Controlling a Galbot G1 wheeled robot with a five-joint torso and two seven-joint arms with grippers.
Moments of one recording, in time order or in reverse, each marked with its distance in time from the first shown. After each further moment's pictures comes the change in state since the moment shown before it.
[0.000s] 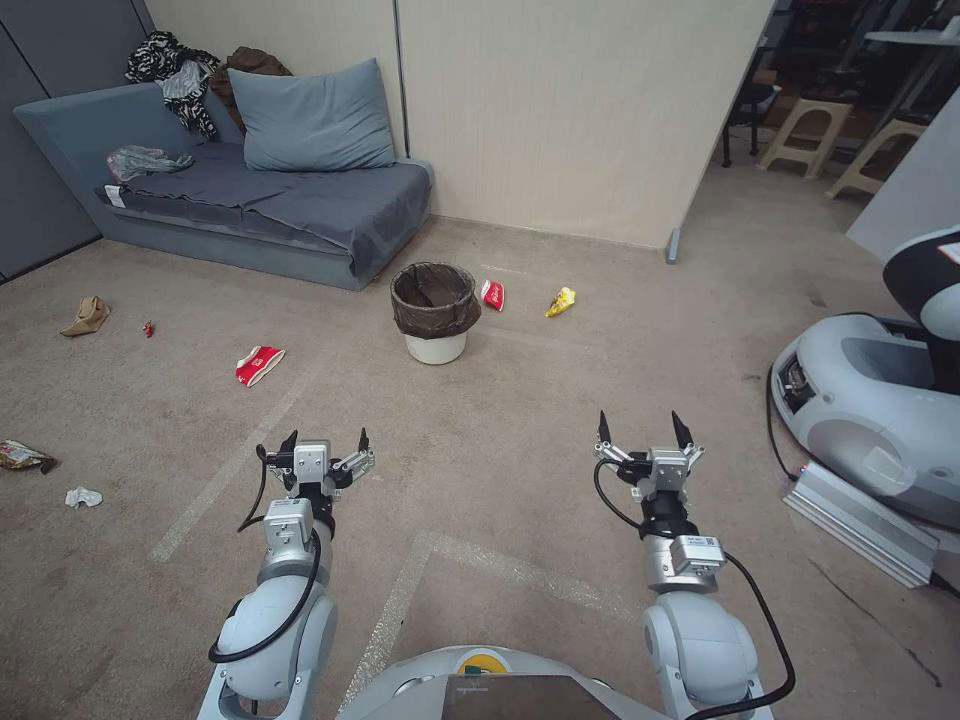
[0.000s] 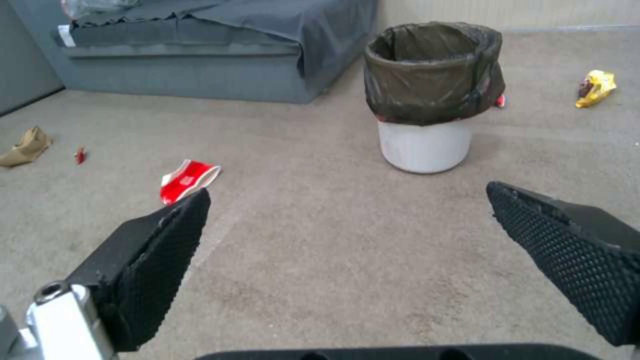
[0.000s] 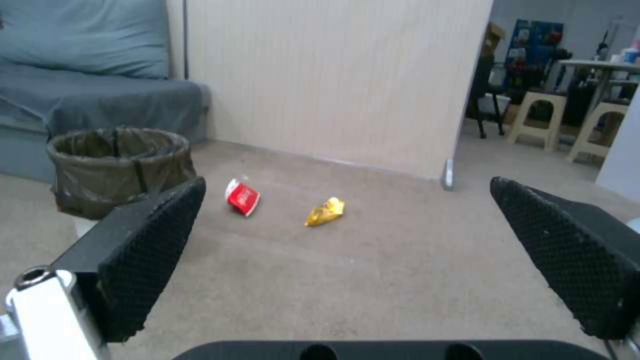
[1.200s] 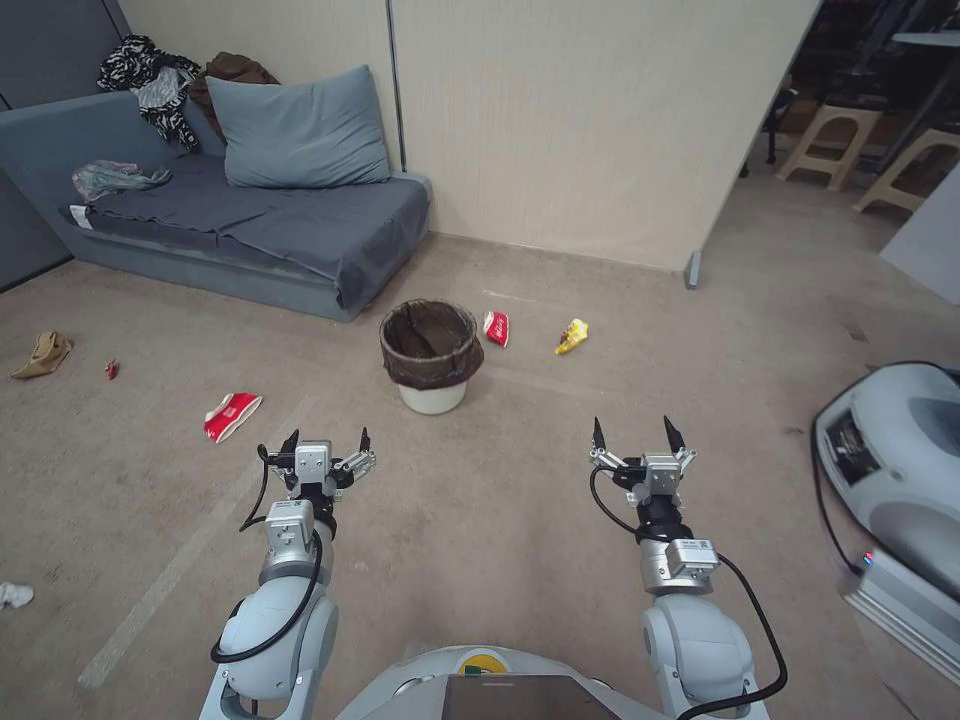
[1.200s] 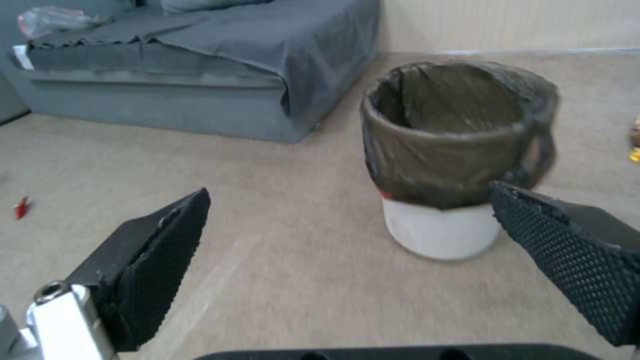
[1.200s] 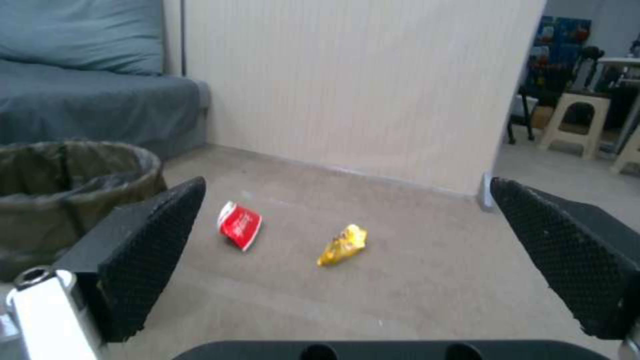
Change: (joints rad) left arm 0.000 -0.001 0.001 0.009 0.004 -0.021 0.006; right arm 0.007 -0.002 0.012 -0.039 0.000 0.028 -0.033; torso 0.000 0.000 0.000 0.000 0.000
